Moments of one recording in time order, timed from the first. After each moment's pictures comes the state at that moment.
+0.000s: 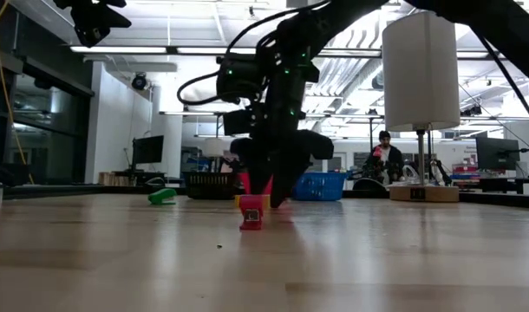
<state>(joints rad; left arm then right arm) 0.24 0.54 0.84 -0.71 0.19 -0.32 -0.14 2.24 1.72 -0.81 -0.09 -0.71</state>
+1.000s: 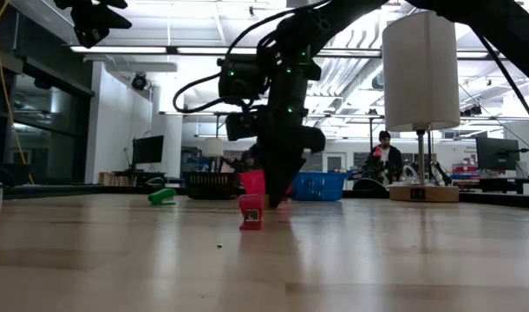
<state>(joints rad) 0.24 0.54 0.84 -0.71 0.17 -0.35 -0.15 2.24 1.72 -0.87 -0.09 -0.36</state>
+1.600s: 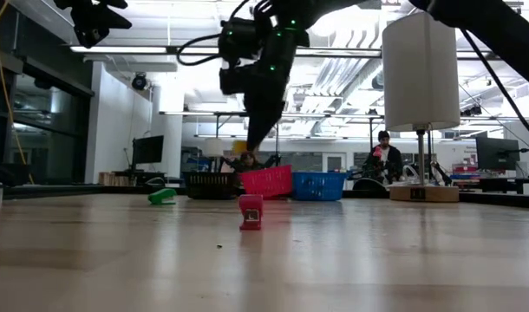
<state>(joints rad) 0.24 0.54 0.84 -0.71 0.17 -0.35 -0.24 2.23 2.02 -1.04 -0.05 -0.20</state>
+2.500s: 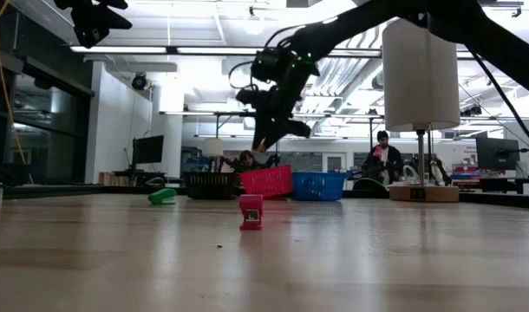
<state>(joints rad) 0.24 0.54 0.84 -0.71 0.16 -0.35 -0.53 2.23 2.02 -0.85 -0.17 0.40</state>
